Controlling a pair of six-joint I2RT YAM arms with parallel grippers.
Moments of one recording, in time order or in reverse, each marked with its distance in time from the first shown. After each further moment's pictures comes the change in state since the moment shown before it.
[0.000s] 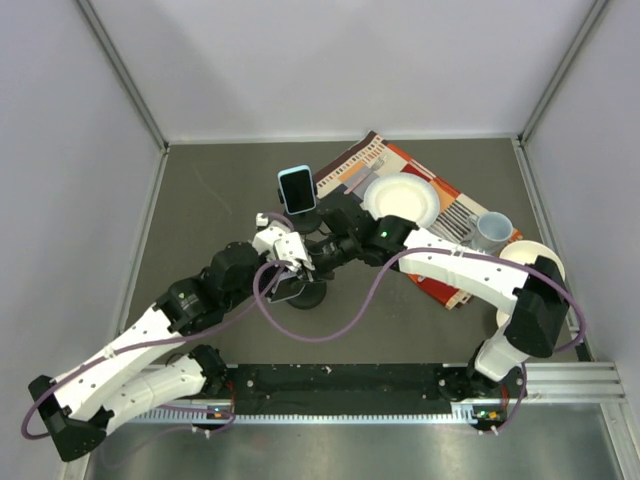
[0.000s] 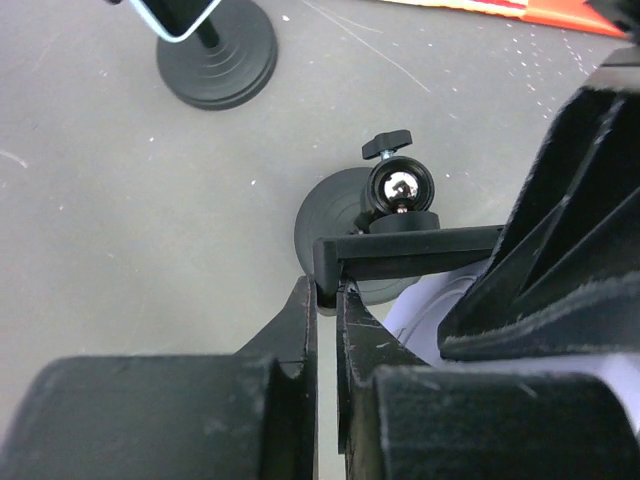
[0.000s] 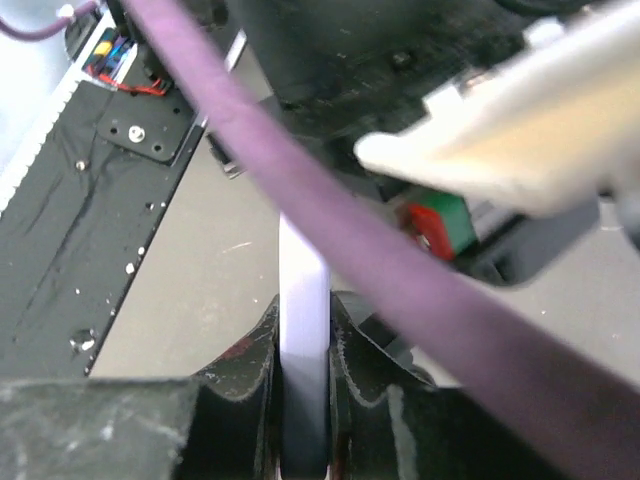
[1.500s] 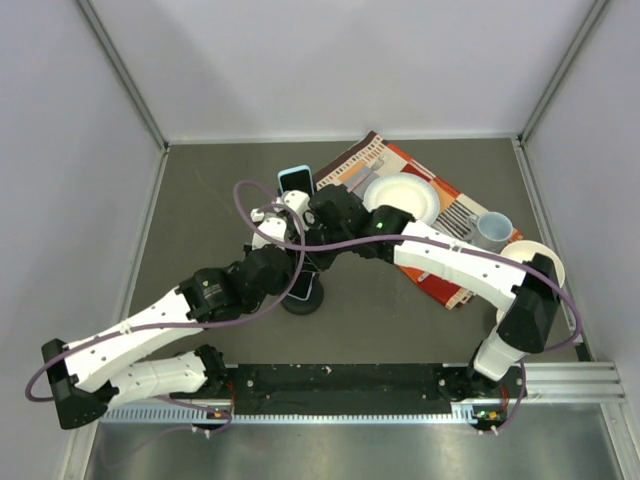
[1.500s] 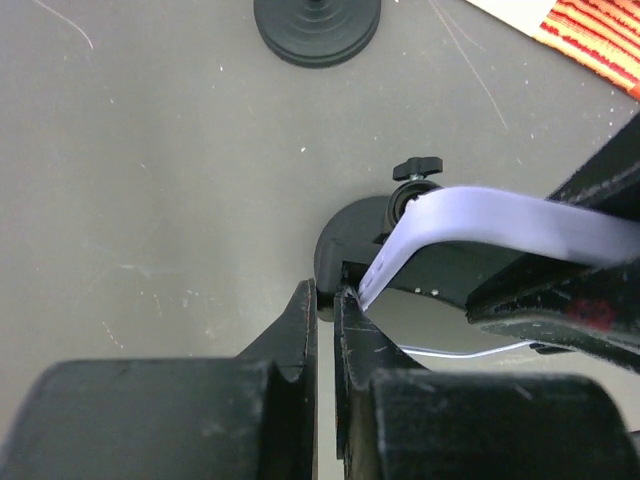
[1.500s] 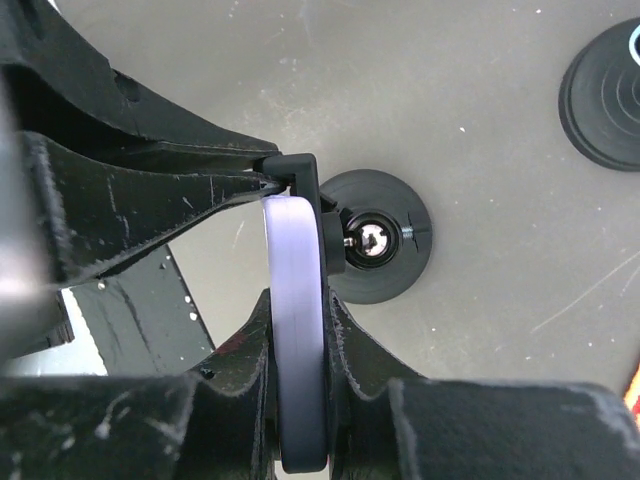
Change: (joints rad) left arm -0.174 0.144 0.116 -0.180 -0.435 -0.438; right arm 0.009 0.048 0.141 -0.145 0.496 0.805
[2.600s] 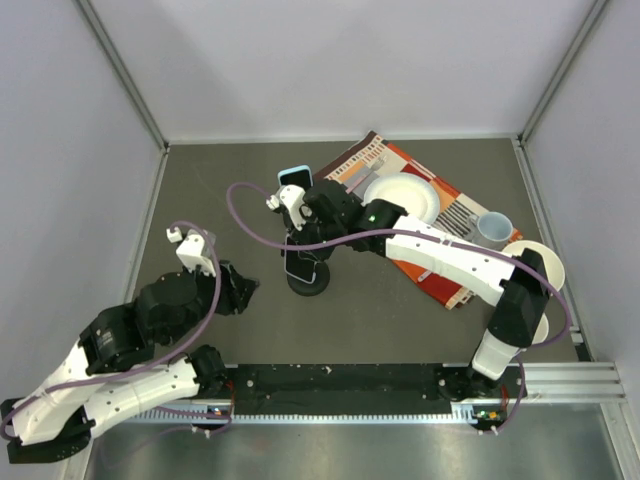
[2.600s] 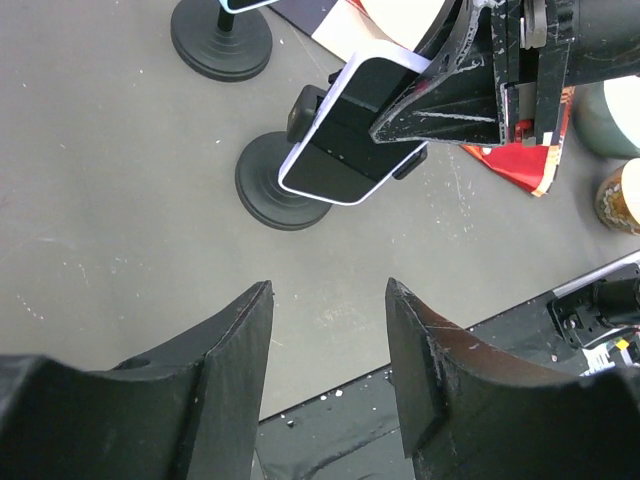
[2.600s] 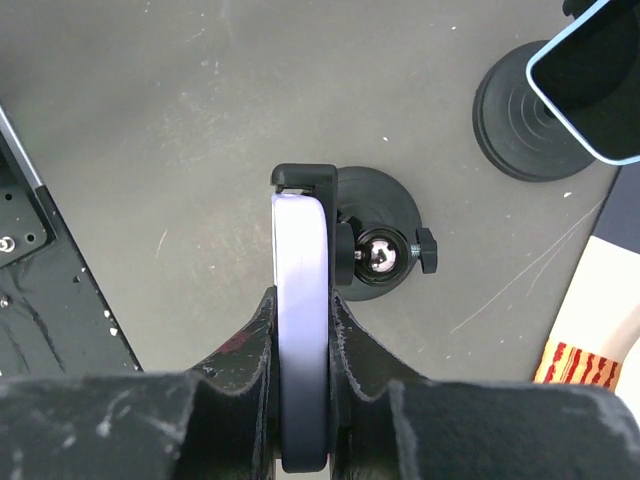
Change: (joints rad) left arm -0.007 -0.423 0.078 -0.210 0.190 -0.124; right arm -0.002 0.063 0.075 -0.038 0.104 -0.120
